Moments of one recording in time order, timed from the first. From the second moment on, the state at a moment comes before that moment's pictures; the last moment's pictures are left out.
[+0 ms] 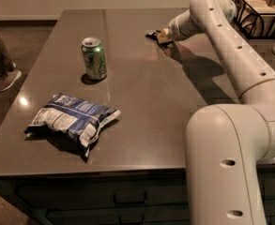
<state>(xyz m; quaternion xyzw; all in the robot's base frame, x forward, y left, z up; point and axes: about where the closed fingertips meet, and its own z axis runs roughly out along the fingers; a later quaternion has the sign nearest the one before) 0.895 -0.129 0.836 -0.22 0.88 0.11 0.41</state>
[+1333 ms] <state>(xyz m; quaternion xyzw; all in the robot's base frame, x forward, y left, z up) 0.758 -0.035 0.900 -0.43 0.81 0.18 0.36</state>
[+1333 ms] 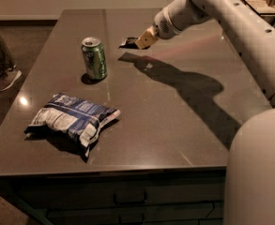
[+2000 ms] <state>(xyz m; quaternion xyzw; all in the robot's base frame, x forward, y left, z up) 0.712 0.005 0.876 -0.49 0.78 0.22 0.32</state>
